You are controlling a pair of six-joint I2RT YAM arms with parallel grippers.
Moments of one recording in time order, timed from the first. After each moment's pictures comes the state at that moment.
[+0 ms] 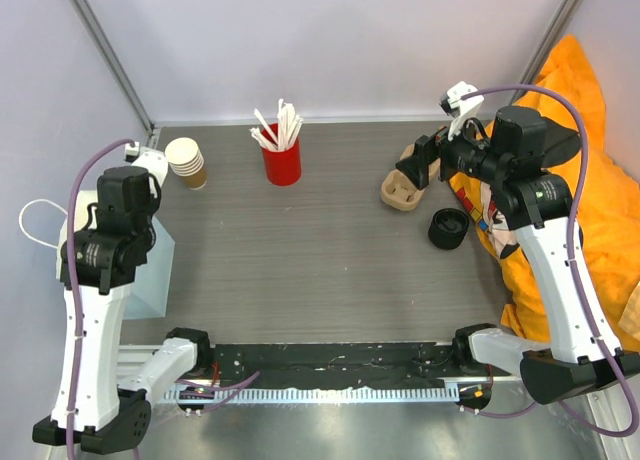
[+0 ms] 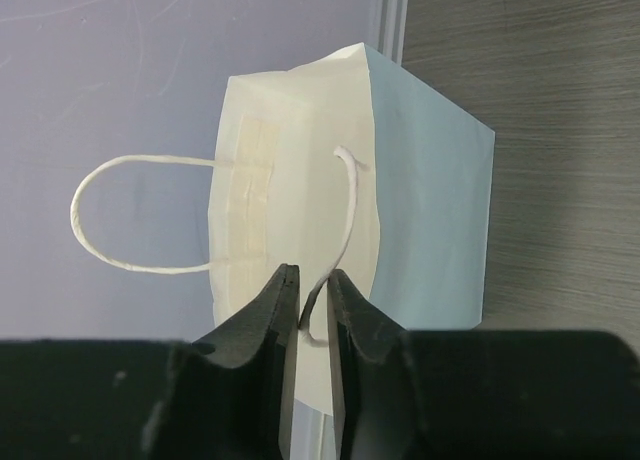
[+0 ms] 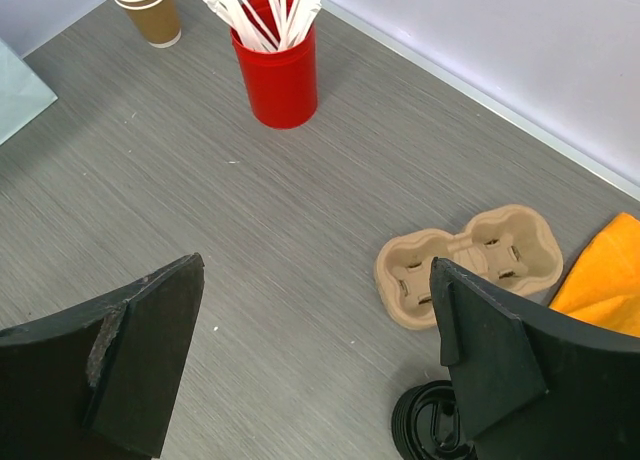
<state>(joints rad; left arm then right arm) -0.14 0.93 1.47 -1.19 -0.62 0.34 0.20 1.15 1.49 -0.66 -0.47 -0.16</state>
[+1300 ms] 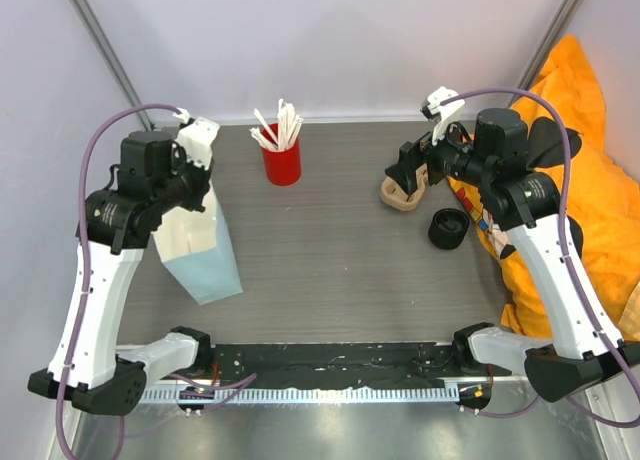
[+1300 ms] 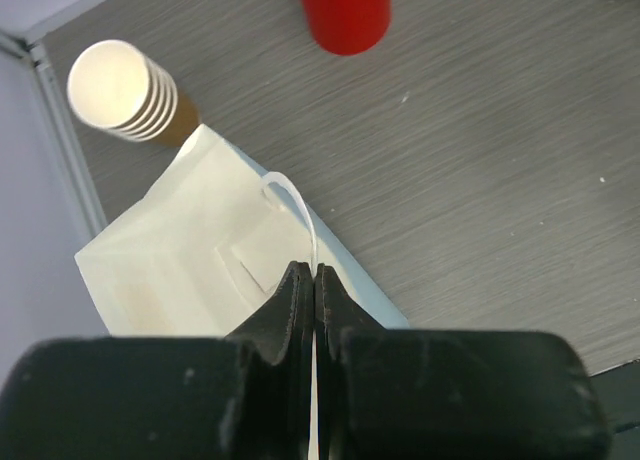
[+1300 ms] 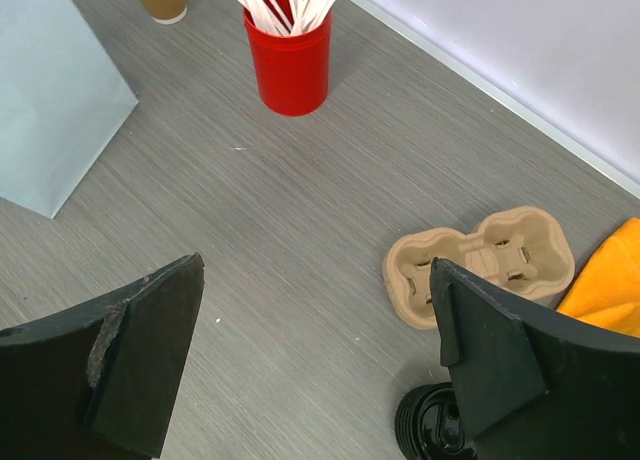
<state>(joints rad) -0.27 1.10 1.62 -1.11 -0.01 0.21 0.30 1.17 1.50 -0.67 -0.39 -0.18</state>
